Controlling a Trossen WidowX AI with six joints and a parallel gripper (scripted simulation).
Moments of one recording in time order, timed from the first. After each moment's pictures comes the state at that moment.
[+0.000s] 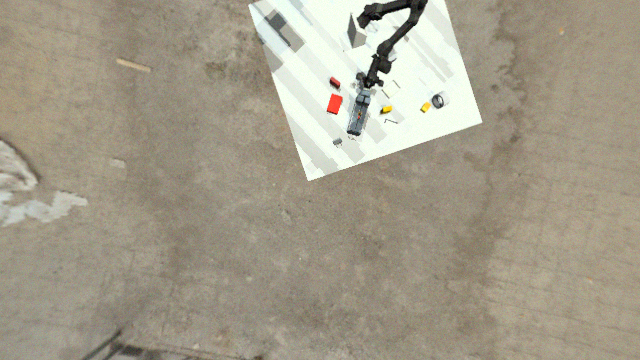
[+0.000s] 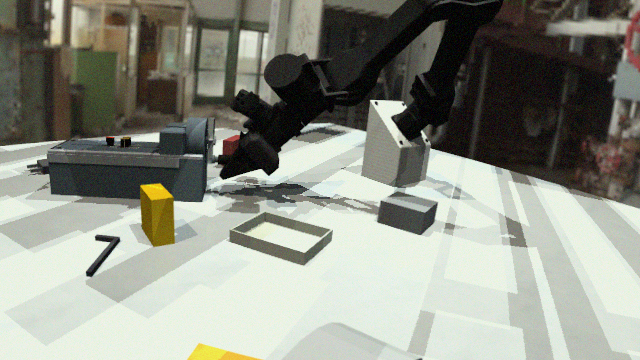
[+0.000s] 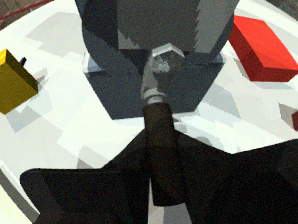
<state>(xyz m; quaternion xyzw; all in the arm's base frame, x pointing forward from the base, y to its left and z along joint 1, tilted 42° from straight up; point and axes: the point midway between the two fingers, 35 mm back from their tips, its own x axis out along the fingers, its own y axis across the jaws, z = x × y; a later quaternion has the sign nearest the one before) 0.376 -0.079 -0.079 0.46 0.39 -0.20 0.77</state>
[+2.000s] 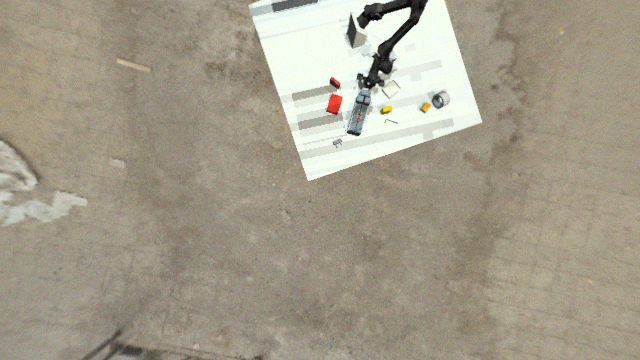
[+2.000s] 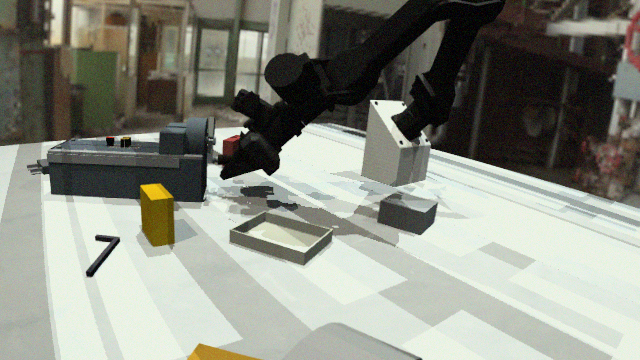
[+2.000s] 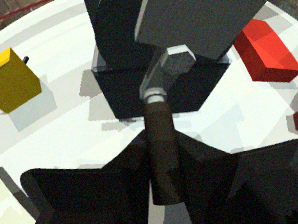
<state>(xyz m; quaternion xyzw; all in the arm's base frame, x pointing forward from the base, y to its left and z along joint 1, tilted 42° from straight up) 0.379 -0.077 -0.074 0.46 0.39 -0.19 0.77</state>
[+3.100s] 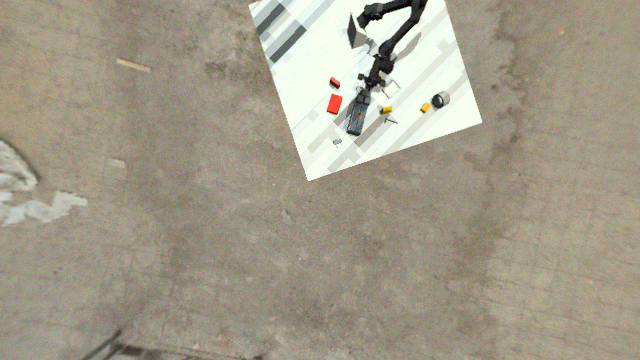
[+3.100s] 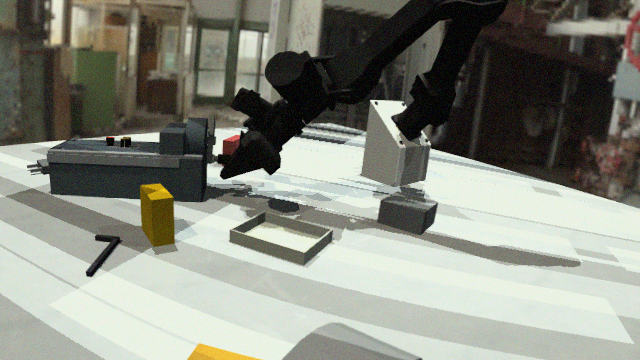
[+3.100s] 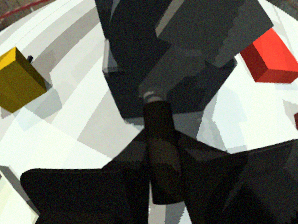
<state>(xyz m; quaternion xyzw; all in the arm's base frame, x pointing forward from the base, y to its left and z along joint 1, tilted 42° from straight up) 0.382 -0.076 -0.069 0.46 0.39 -0.19 0.77</state>
